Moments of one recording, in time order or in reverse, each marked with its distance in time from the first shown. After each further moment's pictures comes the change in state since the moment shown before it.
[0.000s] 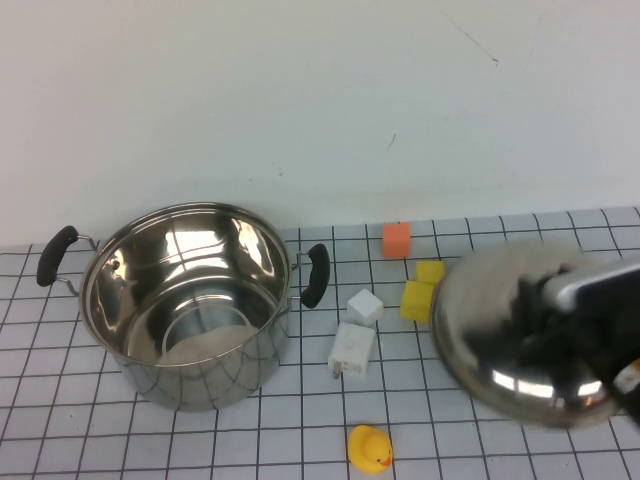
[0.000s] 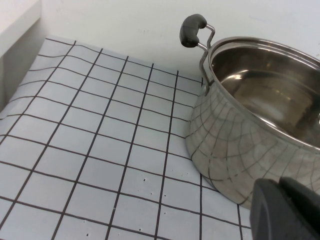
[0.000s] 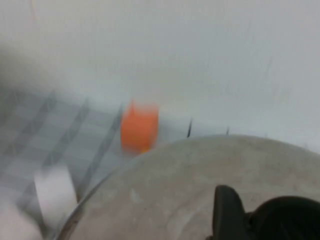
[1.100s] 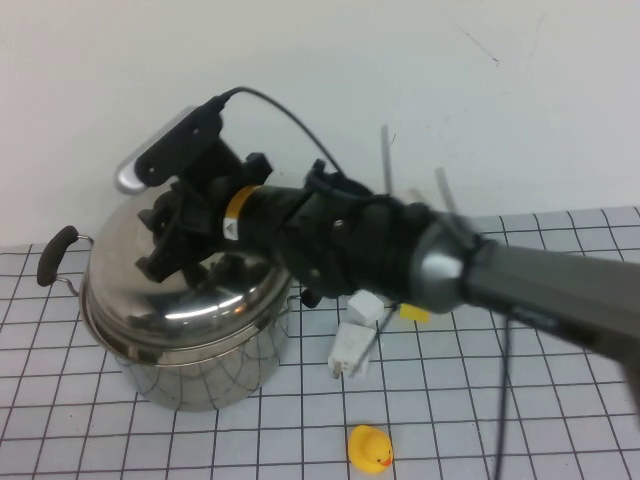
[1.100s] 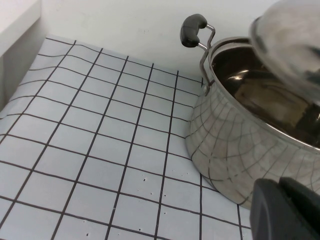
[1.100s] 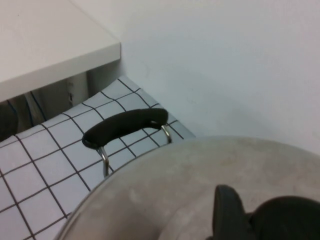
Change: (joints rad) right arm 0.400 0.383 -1.362 -0.370 1.112 0.144; left arm 0.000 0.000 0.000 0.000 0.000 -0.002
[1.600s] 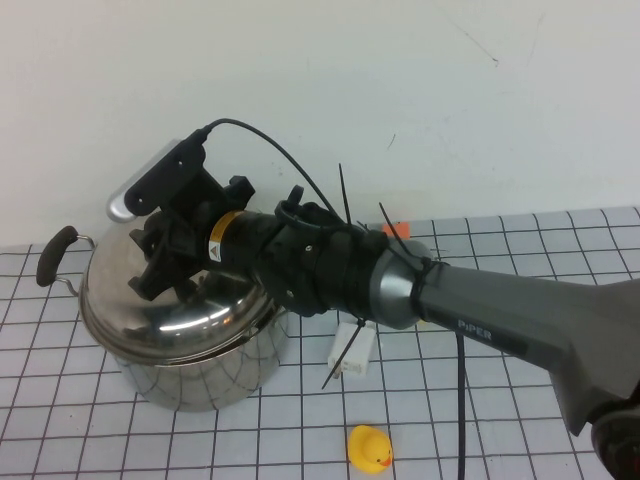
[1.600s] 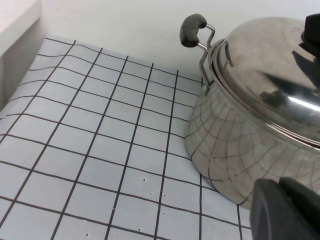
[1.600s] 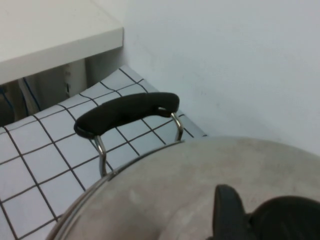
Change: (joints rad) right arm 0.006 0.143 -0.104 0.011 -0.044 -0.031; left arm 0.000 0.000 0.000 0.000 0.000 0.000
